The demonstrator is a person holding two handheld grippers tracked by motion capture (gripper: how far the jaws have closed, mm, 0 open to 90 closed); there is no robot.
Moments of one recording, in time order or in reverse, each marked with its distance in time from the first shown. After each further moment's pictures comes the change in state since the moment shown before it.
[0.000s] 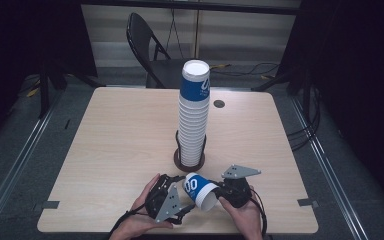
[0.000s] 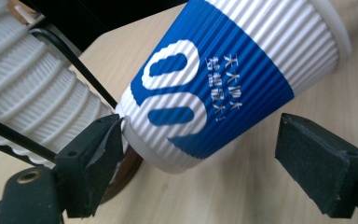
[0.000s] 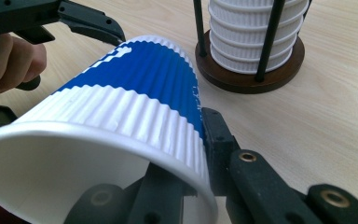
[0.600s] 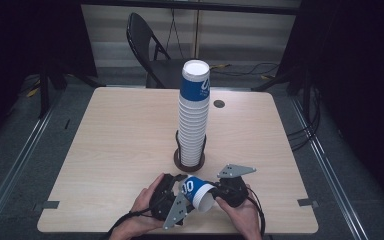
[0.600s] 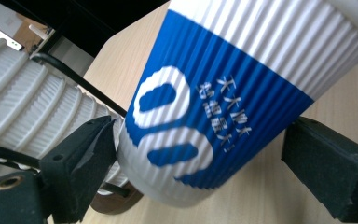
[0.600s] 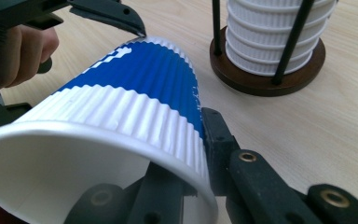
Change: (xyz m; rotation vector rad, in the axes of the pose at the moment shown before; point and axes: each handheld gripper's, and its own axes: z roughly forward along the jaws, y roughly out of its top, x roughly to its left) left arm -0.006 0.008 0.006 0.057 0.048 0.178; right arm 0.005 0.007 0.005 0.032 0.039 -0.030
